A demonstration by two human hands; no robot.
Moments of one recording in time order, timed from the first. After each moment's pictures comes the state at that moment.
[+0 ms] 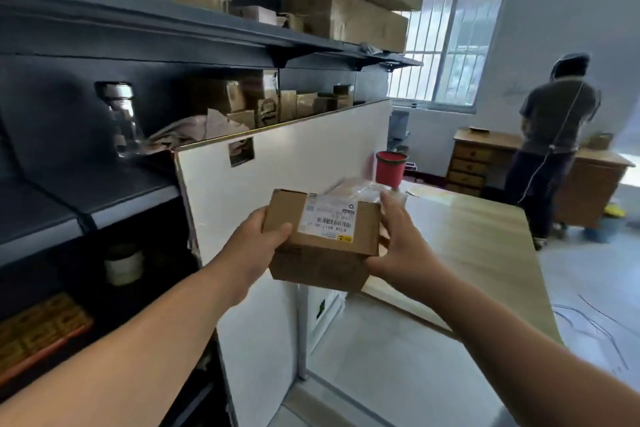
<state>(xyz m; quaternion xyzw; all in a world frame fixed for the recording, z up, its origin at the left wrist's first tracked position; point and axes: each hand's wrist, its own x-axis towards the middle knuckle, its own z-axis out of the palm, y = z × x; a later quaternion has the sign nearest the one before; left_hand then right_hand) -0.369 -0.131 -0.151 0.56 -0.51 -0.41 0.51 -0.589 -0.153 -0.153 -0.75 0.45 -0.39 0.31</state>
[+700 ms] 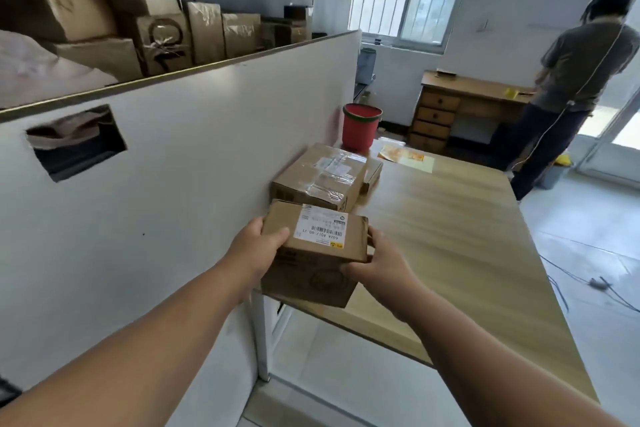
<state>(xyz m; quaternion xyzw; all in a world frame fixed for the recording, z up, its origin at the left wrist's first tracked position) -0.401 -0.451 -0.260 0.61 -0.48 -0.49 0.40 -0.597 -0.423 -0.263 -0.56 0.60 -0.38 0.43</state>
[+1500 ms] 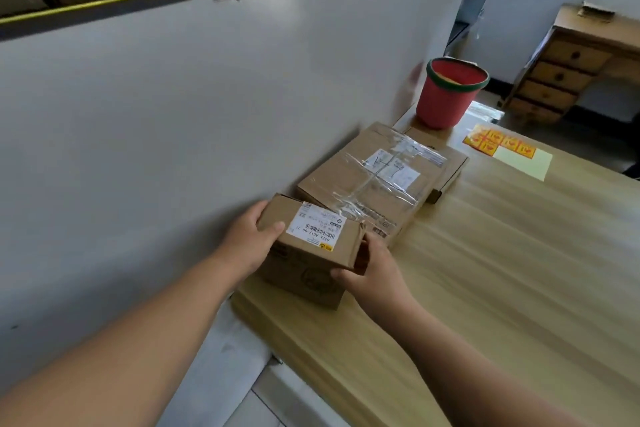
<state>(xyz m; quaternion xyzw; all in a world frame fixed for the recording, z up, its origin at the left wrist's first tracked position) -0.389 -0.655 -0.337 0.71 -0.44 -0.42 0.36 -0.593 -0.651 -0.346 -0.63 0.59 -0.25 0.45</state>
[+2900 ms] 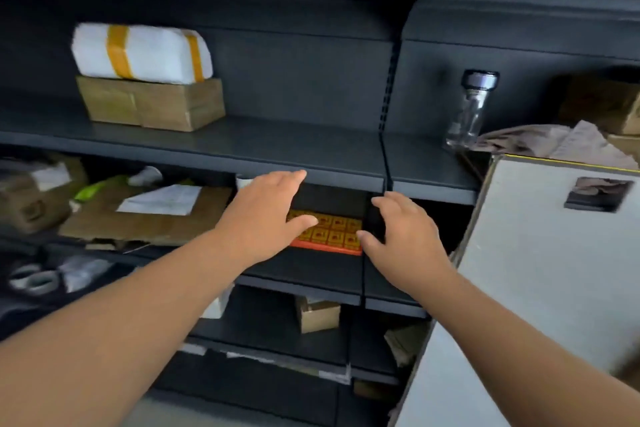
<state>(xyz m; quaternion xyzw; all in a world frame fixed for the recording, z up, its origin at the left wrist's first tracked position) -0.233 0.023 -0.136 0.93 -0.28 0.15 0.17 -0.304 -0.169 -0.156 -0.97 0.07 -0.19 0.11</state>
